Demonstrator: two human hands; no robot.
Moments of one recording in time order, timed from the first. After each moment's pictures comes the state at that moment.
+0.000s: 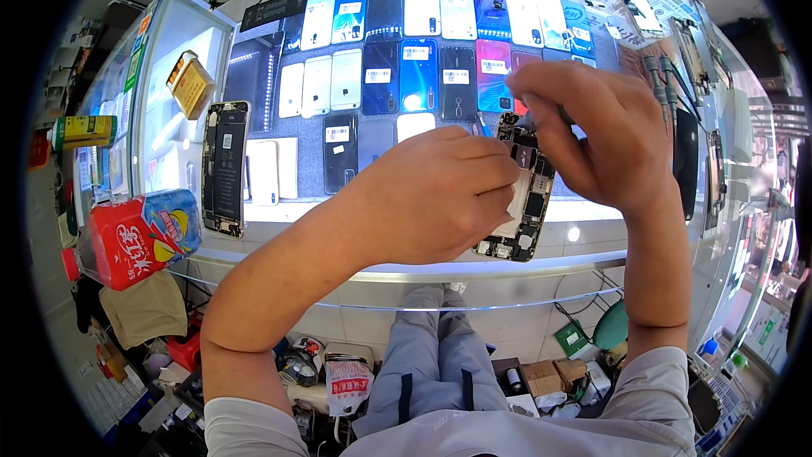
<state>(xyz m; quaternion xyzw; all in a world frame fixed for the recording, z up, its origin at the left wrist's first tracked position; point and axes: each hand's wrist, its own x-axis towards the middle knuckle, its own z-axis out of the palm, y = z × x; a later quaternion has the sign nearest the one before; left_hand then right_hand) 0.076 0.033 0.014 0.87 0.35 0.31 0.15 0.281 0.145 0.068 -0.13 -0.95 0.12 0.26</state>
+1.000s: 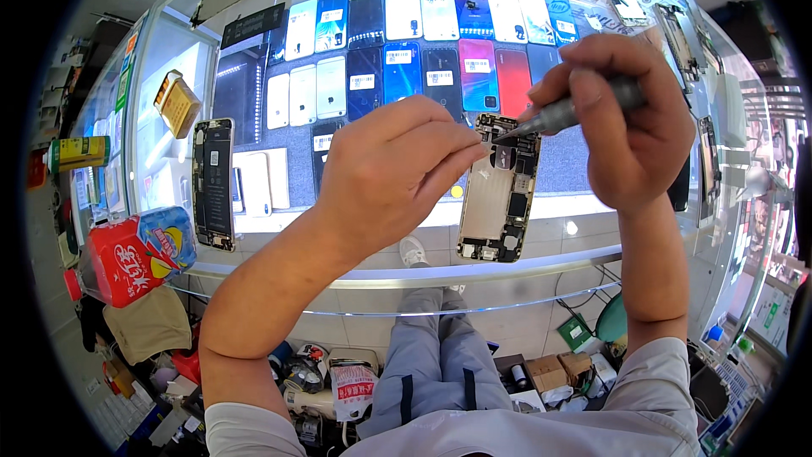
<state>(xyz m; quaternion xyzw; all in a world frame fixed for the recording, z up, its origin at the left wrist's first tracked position) 0.075 0.040 0.015 0.74 0.49 0.43 0.15 0.297 0.142 0.053 -0.20 -0.80 0.37 0.42</state>
